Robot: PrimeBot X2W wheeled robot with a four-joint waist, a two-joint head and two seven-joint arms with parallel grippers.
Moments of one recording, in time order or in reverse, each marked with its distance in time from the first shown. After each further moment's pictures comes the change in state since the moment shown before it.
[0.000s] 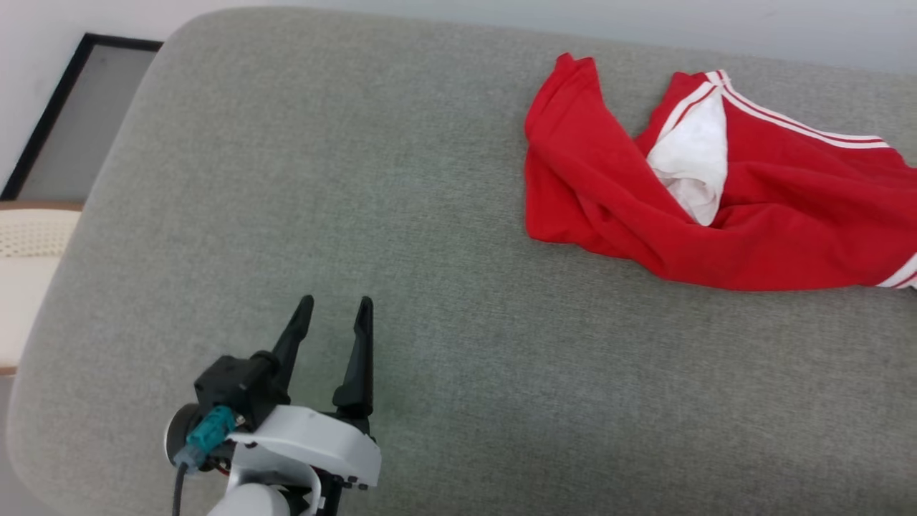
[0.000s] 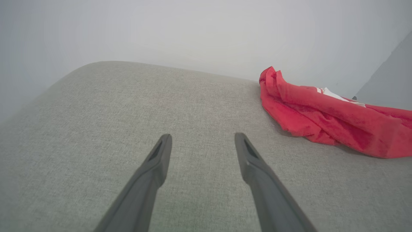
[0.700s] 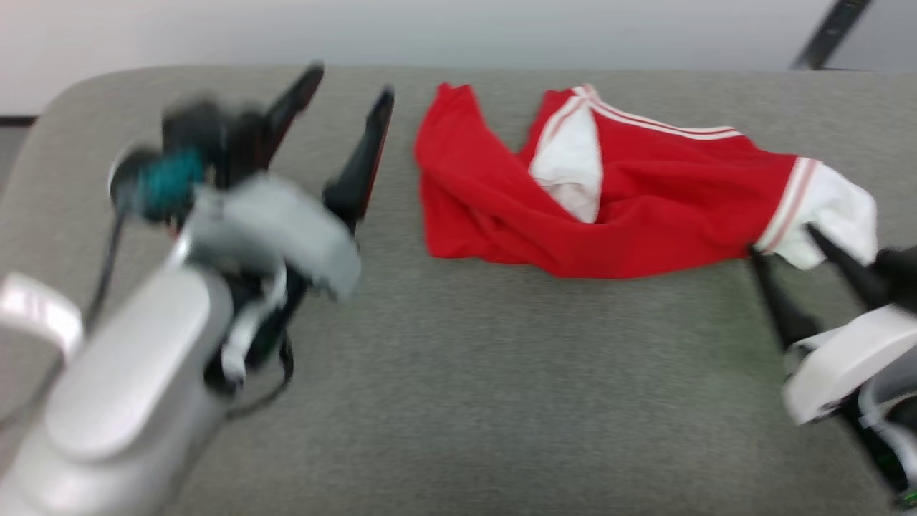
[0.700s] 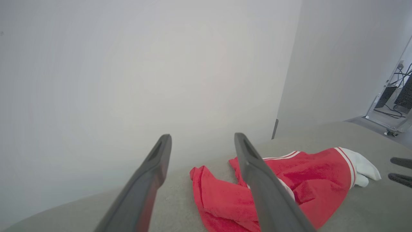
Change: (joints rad) left arm -0.507 0.098 -0.024 0.035 0.007 -0.216 0.282; right arm 0.246 0.319 -0.006 -0.518 -0.045 0.000 -0.318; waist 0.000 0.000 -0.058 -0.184
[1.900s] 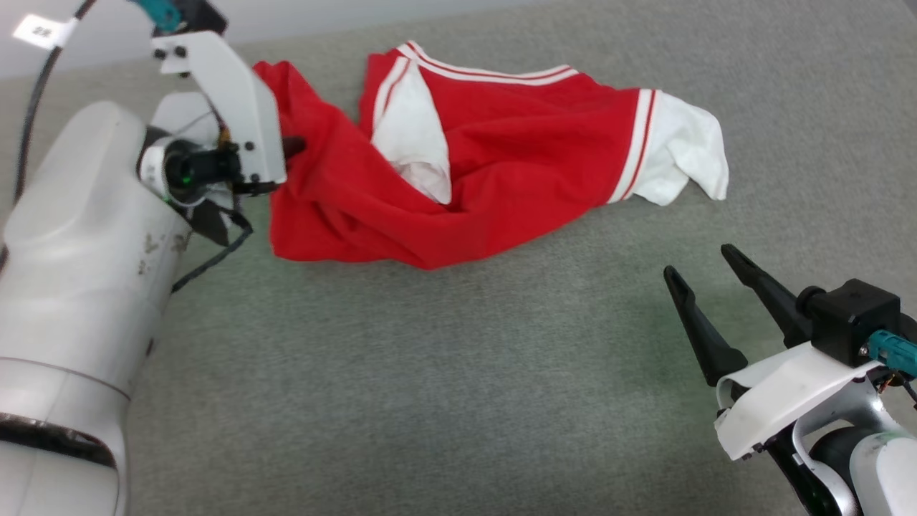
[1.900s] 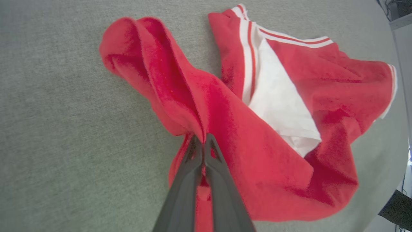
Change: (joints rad) left arm -0.467 -0.152 -0.011 0.975 -0.344 -0.259 0.654; right arm 0.069 0.132 0.084 -0.095 -0.062 0.000 -0.063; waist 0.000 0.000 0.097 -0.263
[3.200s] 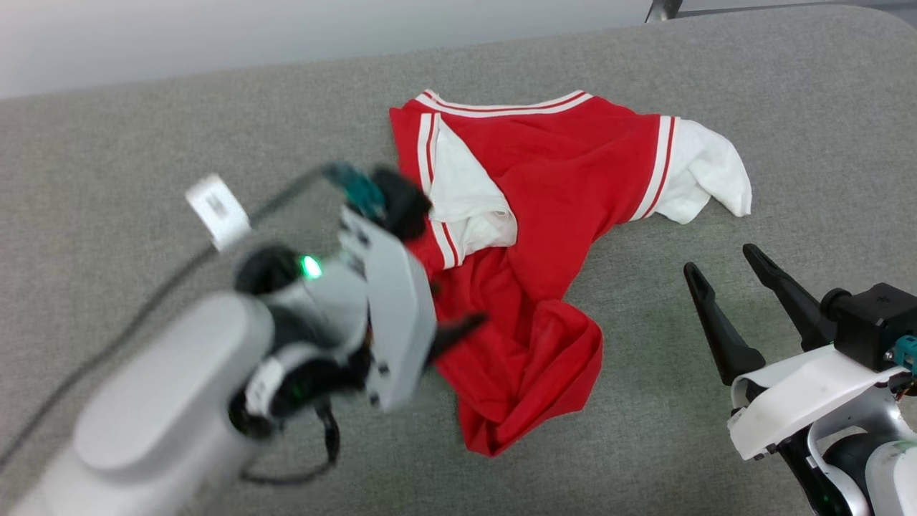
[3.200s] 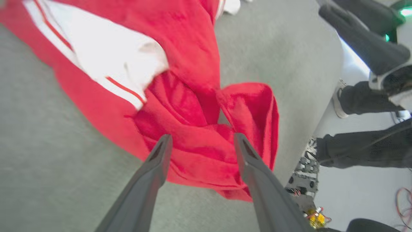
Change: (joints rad) left arm 0.462 0.152 -0.127 -1.068 0.007 0.180 0.143; right arm 0.032 0.033 -0.060 -0.033 -0.011 0.000 0.011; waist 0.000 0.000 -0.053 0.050
